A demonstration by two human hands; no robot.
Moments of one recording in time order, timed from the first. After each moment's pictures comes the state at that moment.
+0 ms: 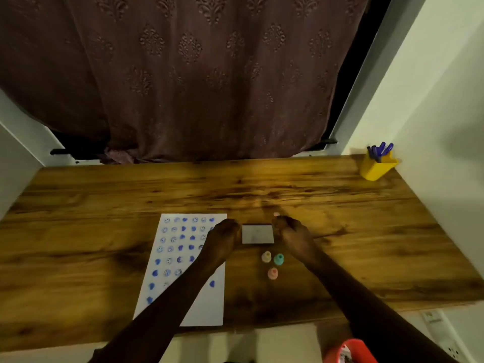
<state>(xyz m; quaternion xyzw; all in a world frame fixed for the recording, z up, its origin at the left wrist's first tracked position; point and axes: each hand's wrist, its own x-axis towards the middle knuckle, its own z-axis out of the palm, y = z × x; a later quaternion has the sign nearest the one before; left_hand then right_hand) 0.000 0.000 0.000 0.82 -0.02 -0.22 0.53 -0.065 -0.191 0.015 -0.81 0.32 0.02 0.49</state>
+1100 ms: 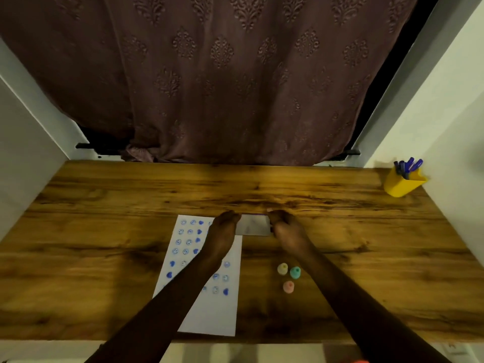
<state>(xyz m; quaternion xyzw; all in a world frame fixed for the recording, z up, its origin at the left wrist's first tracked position) 0.033 0.019 0.029 0.75 0.09 -0.24 0.61 -0.018 -0.145 0.040 -0.79 0.28 0.02 0.54</state>
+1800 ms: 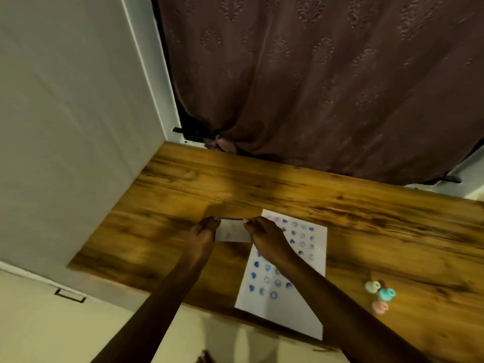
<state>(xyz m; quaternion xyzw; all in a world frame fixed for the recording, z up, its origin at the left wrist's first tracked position) 0.013 0.287 0.040 0.71 0.19 -0.09 0.67 0.027 0.113 0.033 -0.86 0.08 0.13 0.50</state>
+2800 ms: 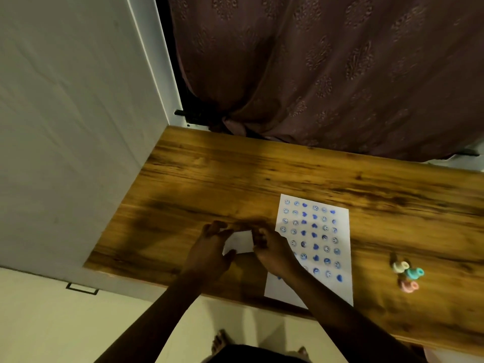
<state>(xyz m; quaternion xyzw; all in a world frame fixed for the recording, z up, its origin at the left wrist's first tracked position) 0.017 0.360 -0.033 0.95 -0.13 -0.09 0.25 0.000 0.168 -0.018 -0.87 0.12 0.18 0.45</state>
